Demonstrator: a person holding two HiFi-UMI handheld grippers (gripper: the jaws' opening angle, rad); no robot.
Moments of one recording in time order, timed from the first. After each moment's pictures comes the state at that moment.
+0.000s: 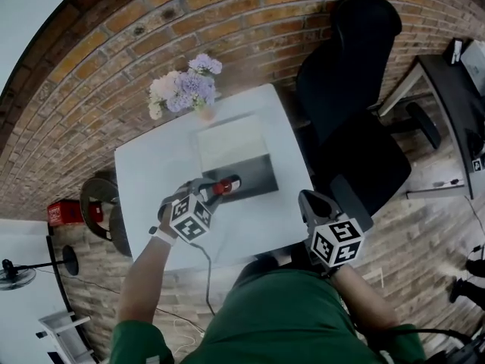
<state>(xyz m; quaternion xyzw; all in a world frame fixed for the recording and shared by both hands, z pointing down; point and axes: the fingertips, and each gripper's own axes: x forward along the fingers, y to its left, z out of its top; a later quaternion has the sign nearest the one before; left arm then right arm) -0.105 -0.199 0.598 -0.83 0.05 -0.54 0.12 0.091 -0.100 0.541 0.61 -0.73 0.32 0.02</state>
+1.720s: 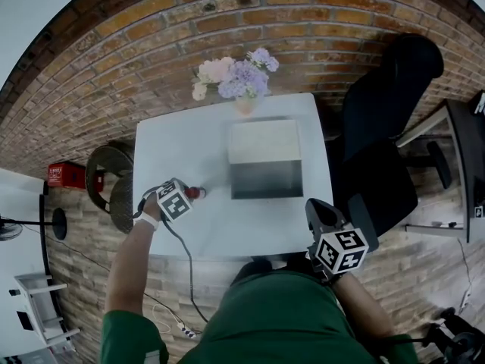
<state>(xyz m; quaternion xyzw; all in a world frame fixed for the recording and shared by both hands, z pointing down) -0.308 -0.221 0.647 -0.73 0.11 -0.68 -0.04 0.030 -0.121 0.534 0.56 -0.76 0.32 0.06</state>
